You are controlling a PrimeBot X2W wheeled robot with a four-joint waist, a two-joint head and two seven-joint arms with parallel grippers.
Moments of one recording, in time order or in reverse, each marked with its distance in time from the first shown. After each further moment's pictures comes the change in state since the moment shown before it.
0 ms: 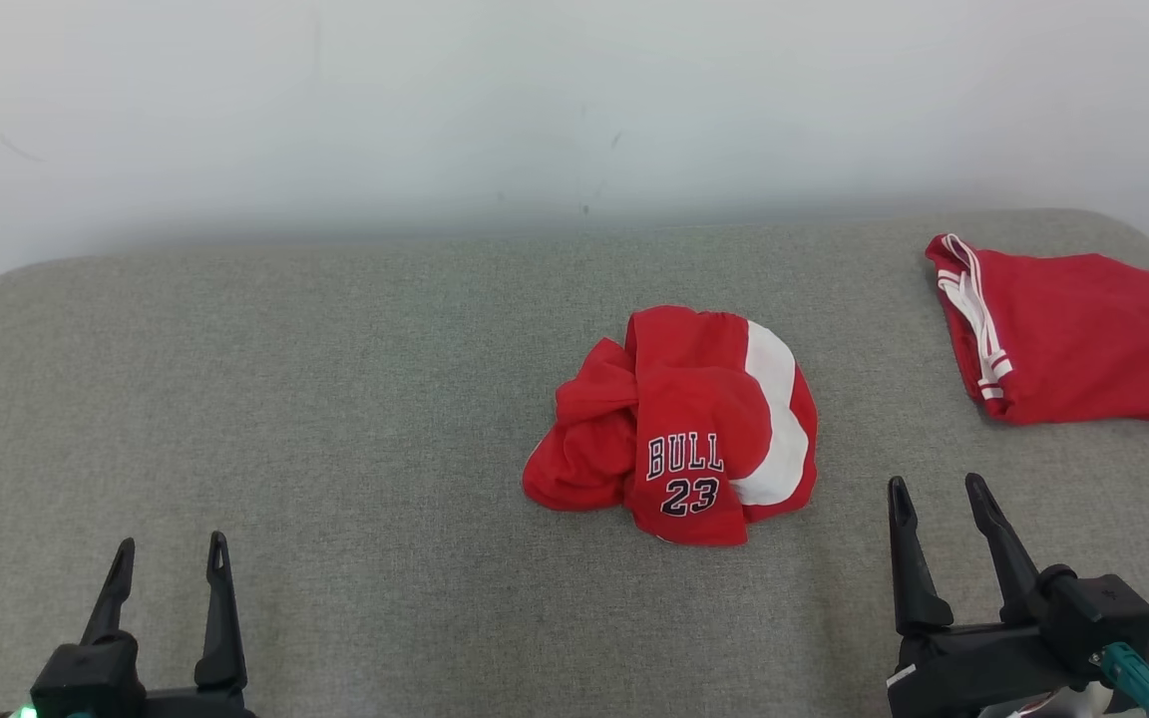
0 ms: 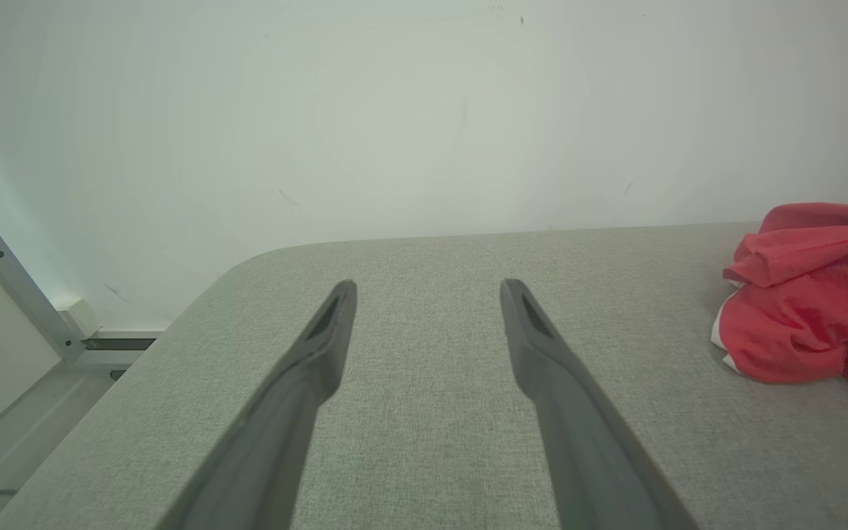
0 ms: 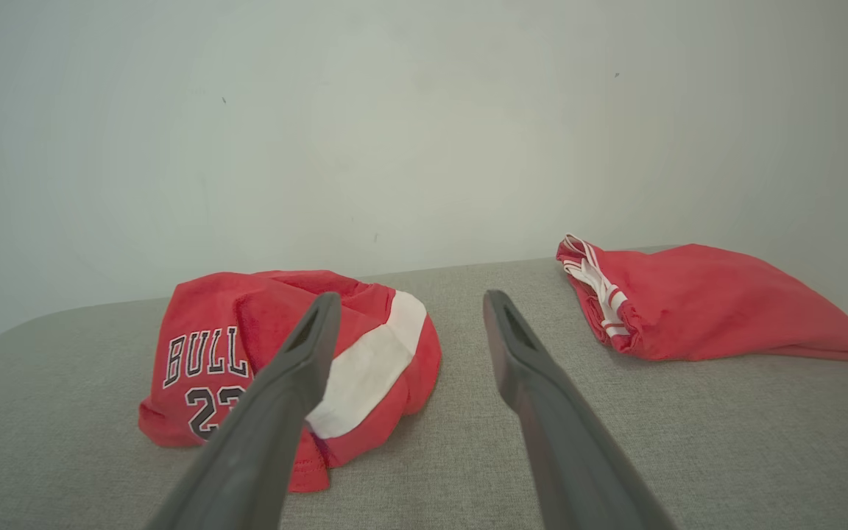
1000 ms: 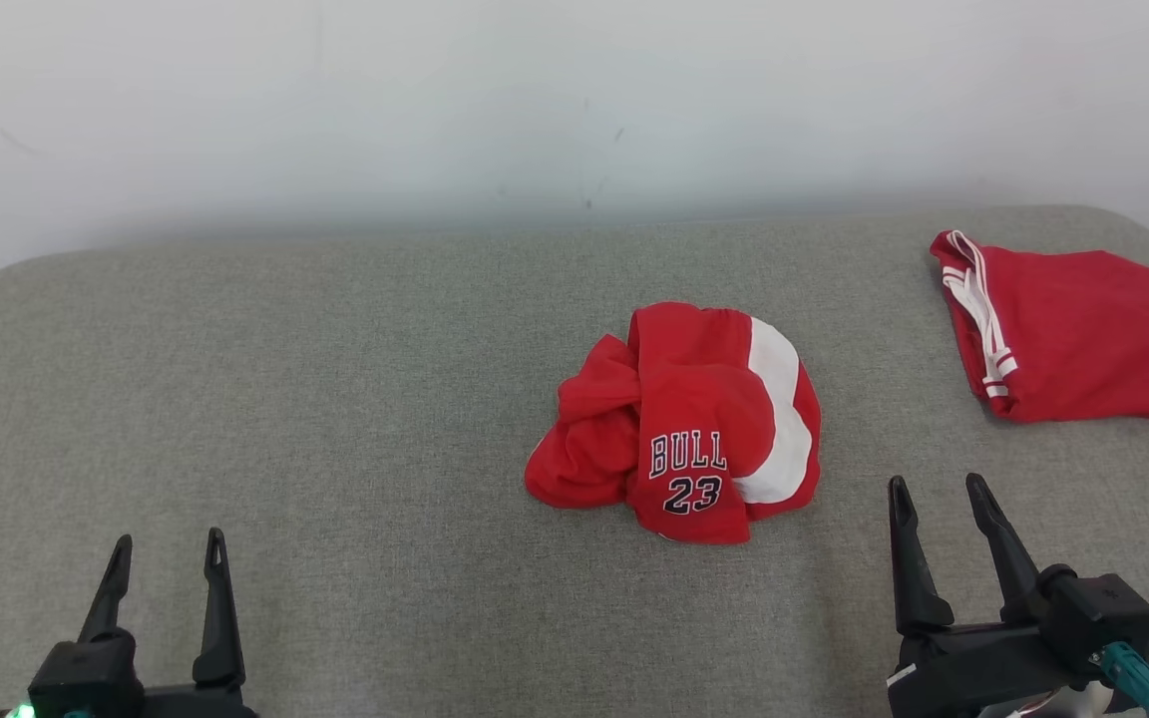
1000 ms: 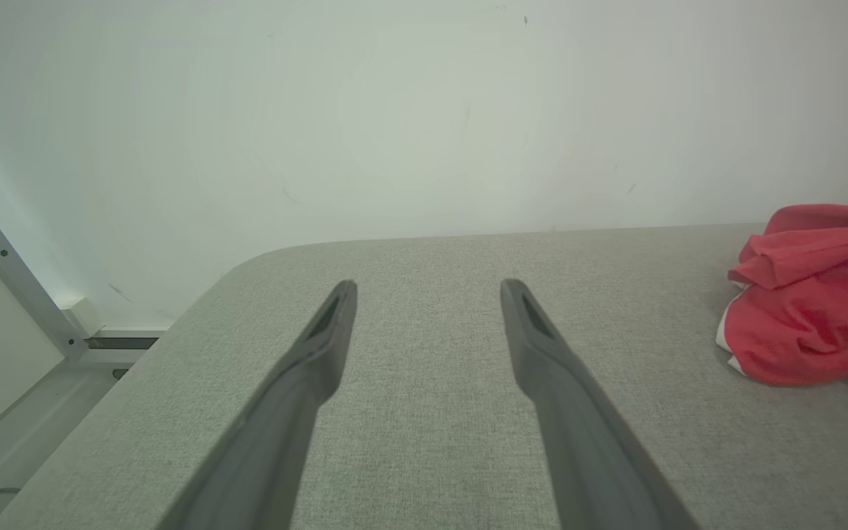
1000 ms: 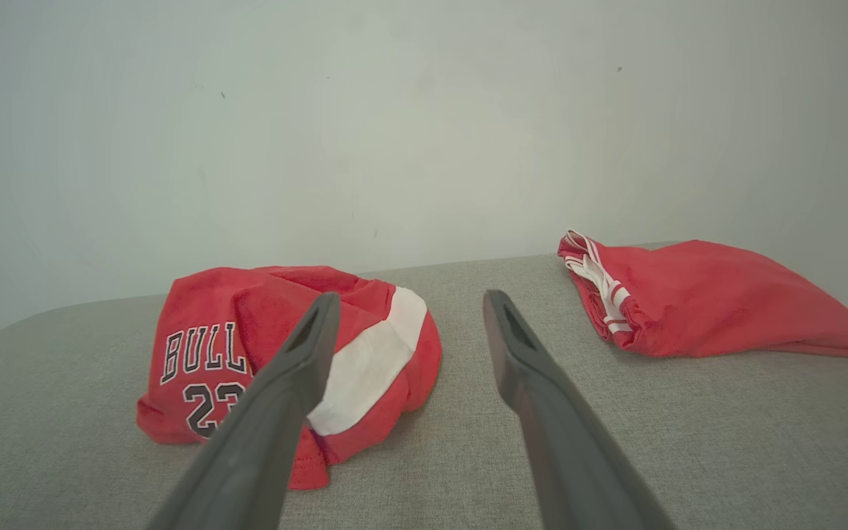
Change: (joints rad) left arm -0.007 0.010 -0.012 -0.001 -0.013 0.011 -0.007; right arm 0.000 0.000 -0.002 0.001 0.000 0.000 0.000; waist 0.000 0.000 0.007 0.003
